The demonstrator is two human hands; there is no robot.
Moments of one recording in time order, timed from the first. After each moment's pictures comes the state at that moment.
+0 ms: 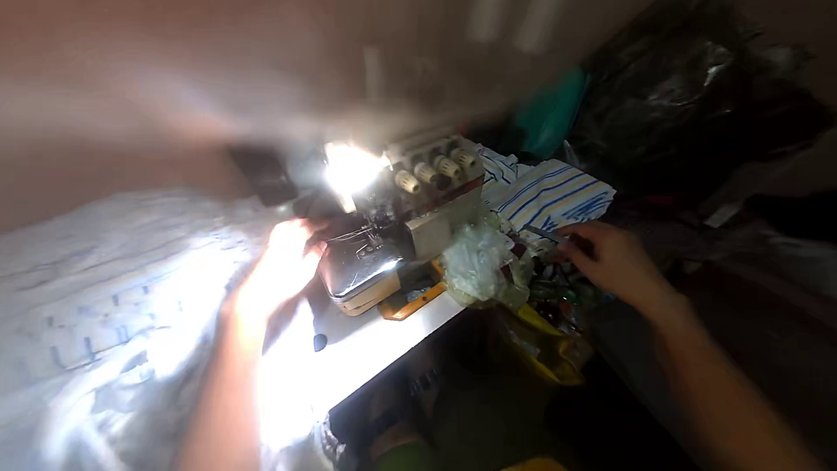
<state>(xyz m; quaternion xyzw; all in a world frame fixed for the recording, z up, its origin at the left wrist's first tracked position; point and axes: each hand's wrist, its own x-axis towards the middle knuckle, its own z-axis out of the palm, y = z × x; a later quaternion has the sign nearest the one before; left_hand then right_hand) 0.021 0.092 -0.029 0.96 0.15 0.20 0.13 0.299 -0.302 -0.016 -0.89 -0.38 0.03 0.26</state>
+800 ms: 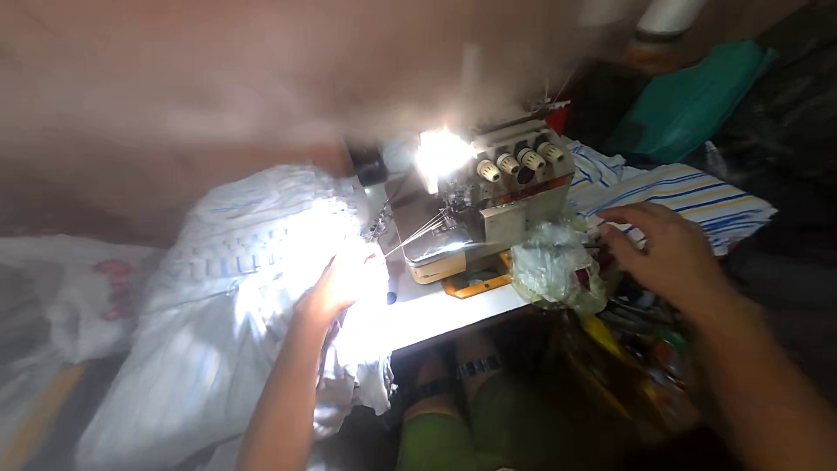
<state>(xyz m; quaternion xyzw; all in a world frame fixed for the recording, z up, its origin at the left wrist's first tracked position) -0.073 -0.021 0.014 0.83 0.50 0.10 0.24 0.292 -0.249 -0.020 -0.78 -0.52 -0.08 0.34</state>
